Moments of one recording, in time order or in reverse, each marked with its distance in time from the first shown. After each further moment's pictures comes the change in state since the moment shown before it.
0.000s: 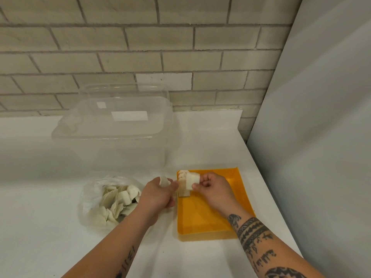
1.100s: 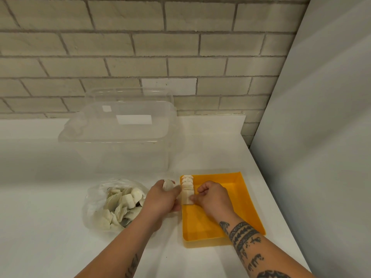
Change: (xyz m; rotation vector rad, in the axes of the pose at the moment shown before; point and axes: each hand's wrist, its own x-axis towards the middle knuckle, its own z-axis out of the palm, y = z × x) left_hand -0.006 0.005 0.000 -0.069 -0.027 -0.020; right_hand 0.004 0.004 0.020 -0.189 0.016 0.080
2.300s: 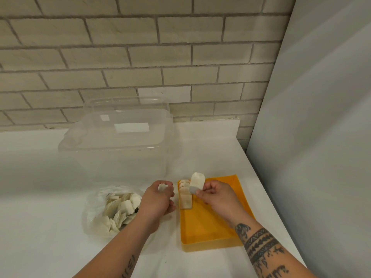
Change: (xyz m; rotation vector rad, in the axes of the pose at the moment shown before) left_hand -0.002 0.006 -0.003 -0.023 0.052 0.073; right_hand -0.022 -0.009 -0.039 0.302 -0.051 -0.072
